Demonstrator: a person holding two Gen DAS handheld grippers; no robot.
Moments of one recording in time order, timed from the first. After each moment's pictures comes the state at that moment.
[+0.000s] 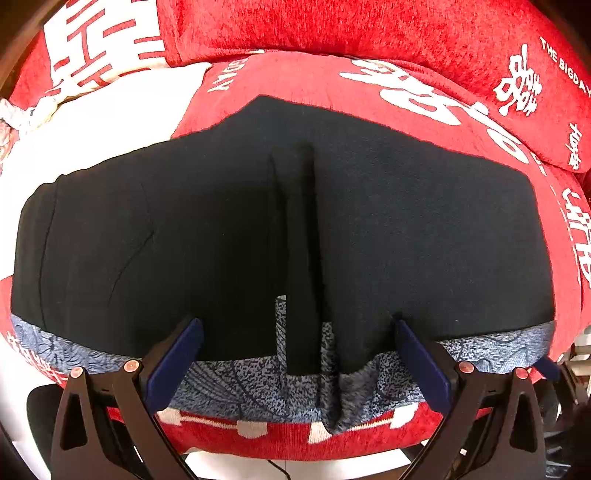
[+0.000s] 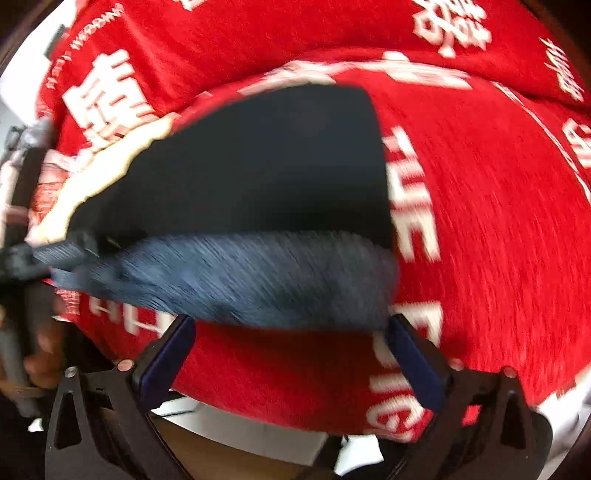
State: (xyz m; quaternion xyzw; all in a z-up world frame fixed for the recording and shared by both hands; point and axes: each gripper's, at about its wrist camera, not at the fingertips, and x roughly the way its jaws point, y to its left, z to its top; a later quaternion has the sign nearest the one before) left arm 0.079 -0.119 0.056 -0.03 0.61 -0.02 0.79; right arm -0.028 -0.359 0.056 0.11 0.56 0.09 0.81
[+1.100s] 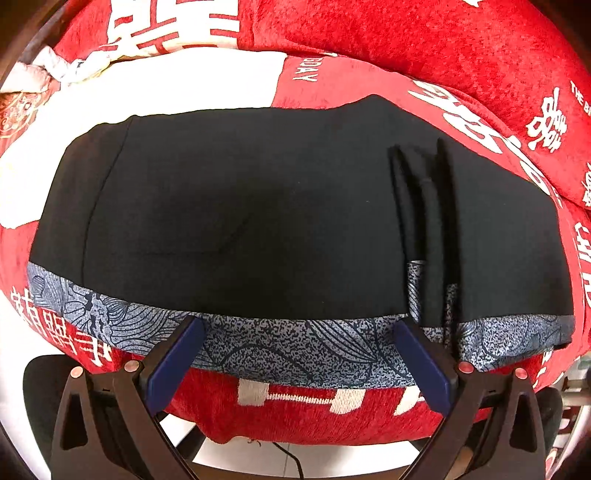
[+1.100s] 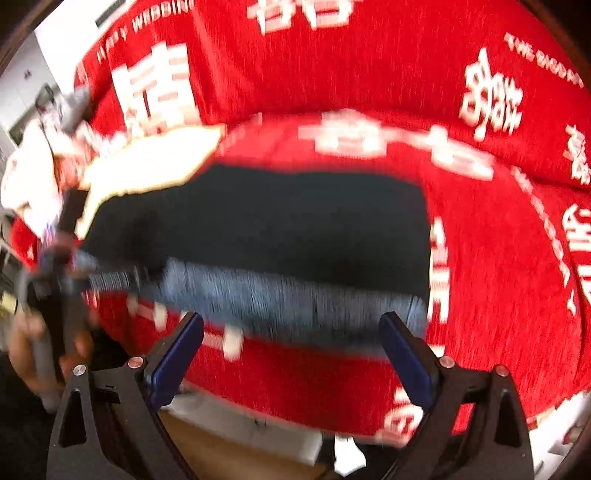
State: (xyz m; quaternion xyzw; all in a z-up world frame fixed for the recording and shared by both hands) left arm 0.038 -0.048 0.047 -0.07 0.60 0.02 0.80; right arm -0.024 -0.313 0.139 0.03 0.49 0.13 0.86
